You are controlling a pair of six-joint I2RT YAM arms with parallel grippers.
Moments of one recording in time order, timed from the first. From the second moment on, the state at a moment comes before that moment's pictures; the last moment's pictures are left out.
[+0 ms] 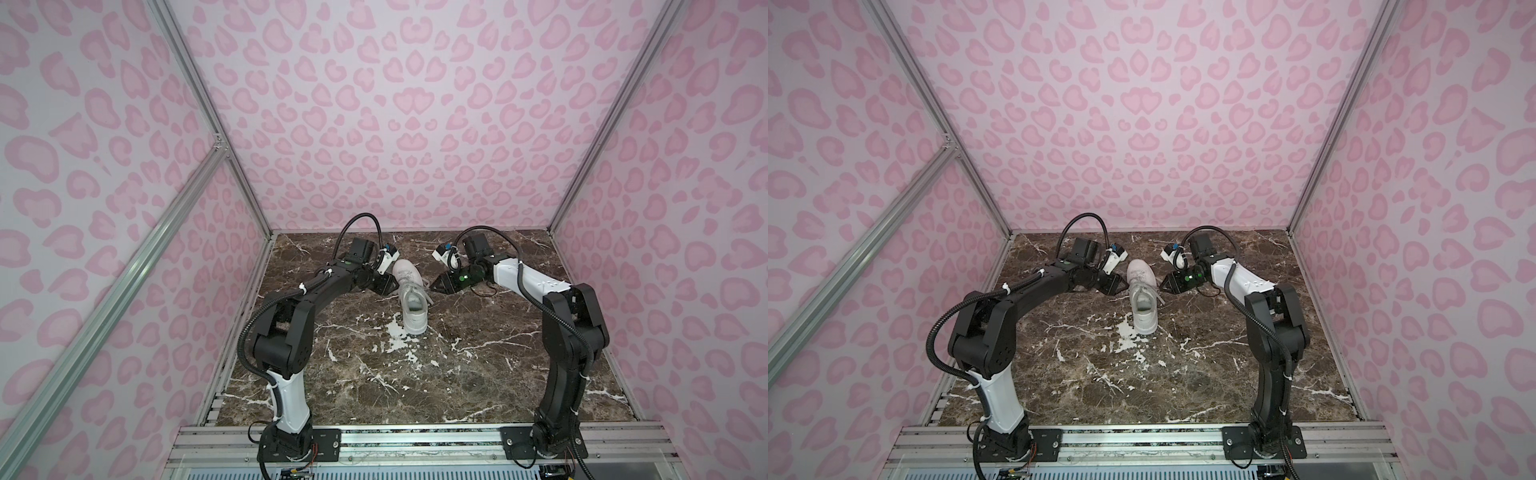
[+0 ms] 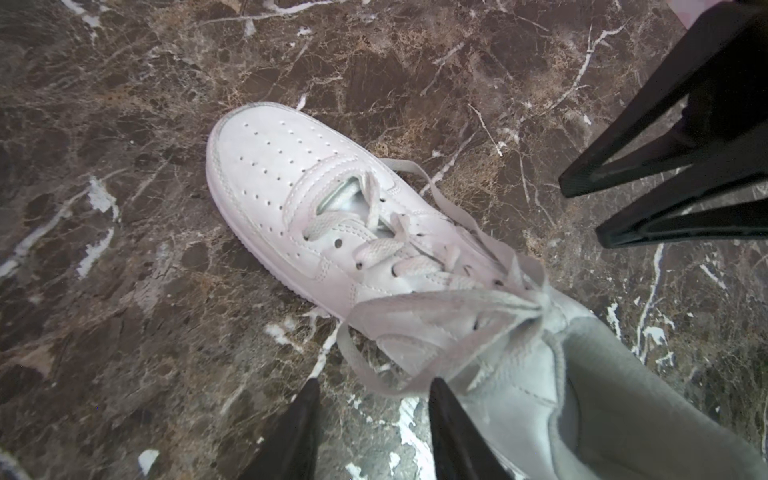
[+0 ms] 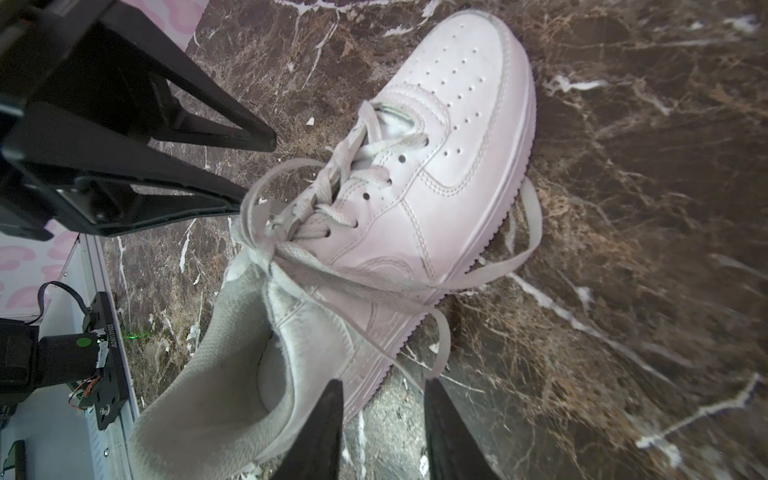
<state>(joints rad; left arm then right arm) -0.37 1.90 1.36 -0.42 0.45 0.14 0.32 1.94 1.43 -0.56 -0.64 -0.09</state>
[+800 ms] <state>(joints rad) -0.36 1.92 1.31 -0.32 0.61 0.09 0.36 1.98 1.52 -0.58 -0.66 -0.11</state>
